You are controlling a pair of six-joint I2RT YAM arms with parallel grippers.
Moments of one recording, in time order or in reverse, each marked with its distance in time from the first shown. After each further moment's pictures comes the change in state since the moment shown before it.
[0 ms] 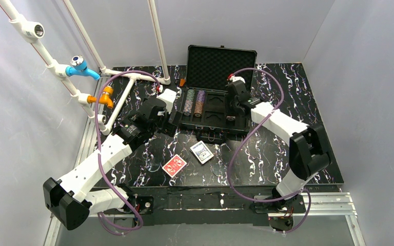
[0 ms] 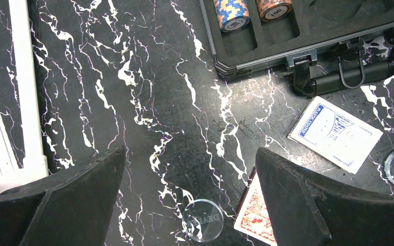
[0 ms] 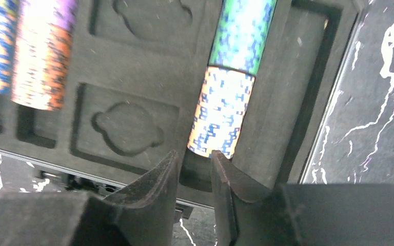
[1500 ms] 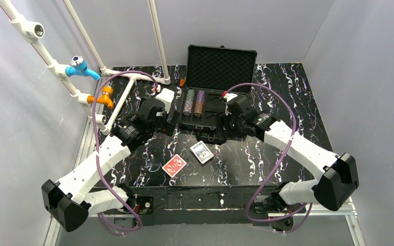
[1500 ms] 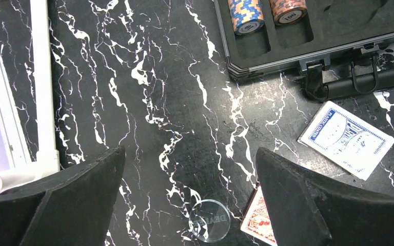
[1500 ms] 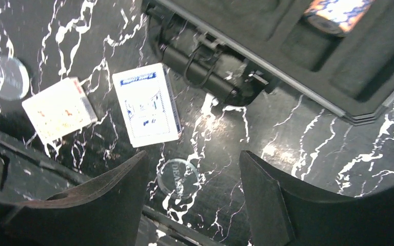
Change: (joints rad) left arm 0.000 -0.012 -0.001 -0.003 -0.044 0.003; right arm 0.164 -0.349 -0.108 -0.229 -0.204 0.001
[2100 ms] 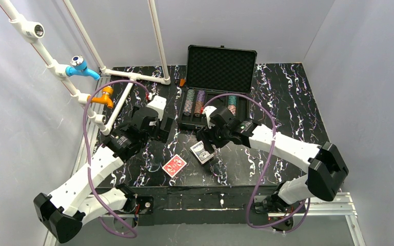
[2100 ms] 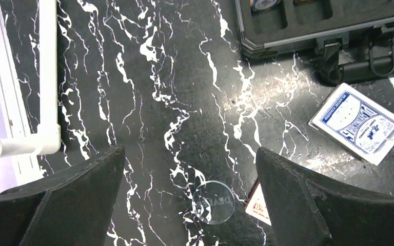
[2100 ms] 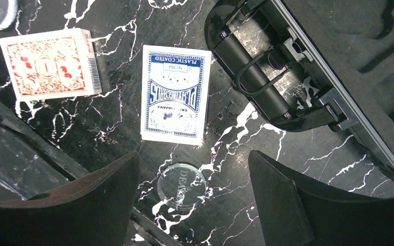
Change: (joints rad) left arm -0.002 -0.144 -0.092 -0.039 -0.038 -0.042; right arm 0.181 0.095 -0.056 0.115 -0.026 -0.175
